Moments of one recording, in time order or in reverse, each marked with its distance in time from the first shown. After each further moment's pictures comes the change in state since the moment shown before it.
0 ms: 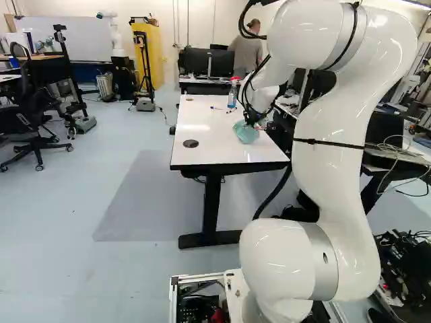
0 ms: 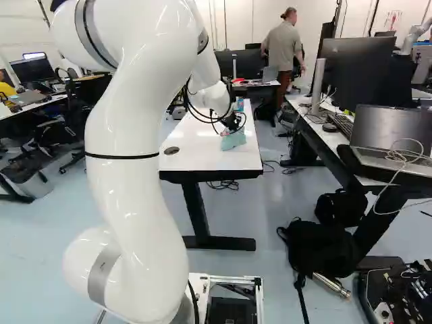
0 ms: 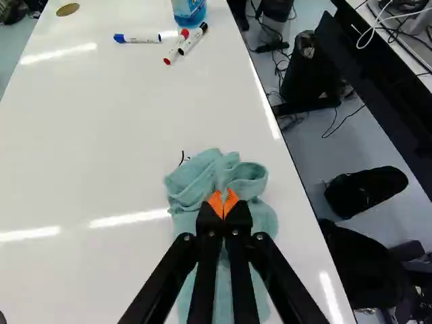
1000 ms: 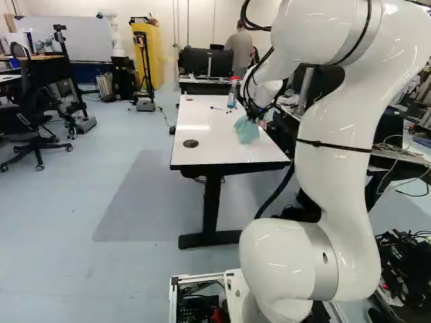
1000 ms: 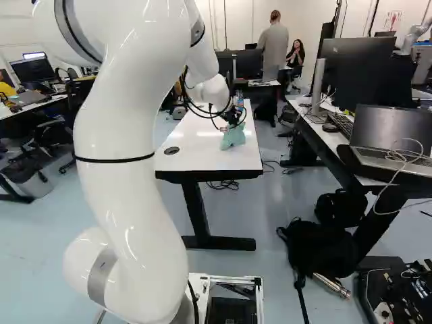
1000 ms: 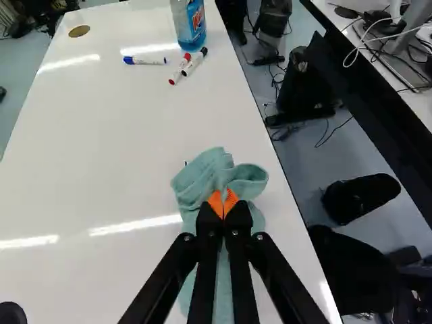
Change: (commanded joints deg) arm 0.0 3.1 0.4 0.0 0.0 0.0
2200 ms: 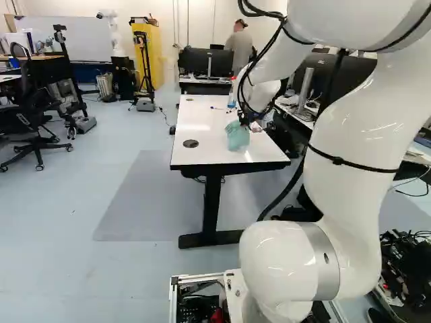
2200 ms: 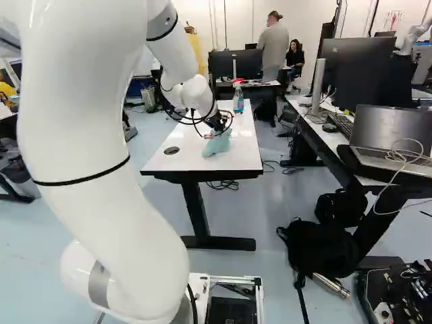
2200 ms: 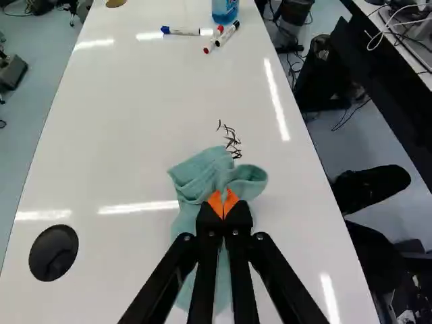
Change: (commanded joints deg) arm 3.4 11.8 14.0 0.0 0.0 0.0
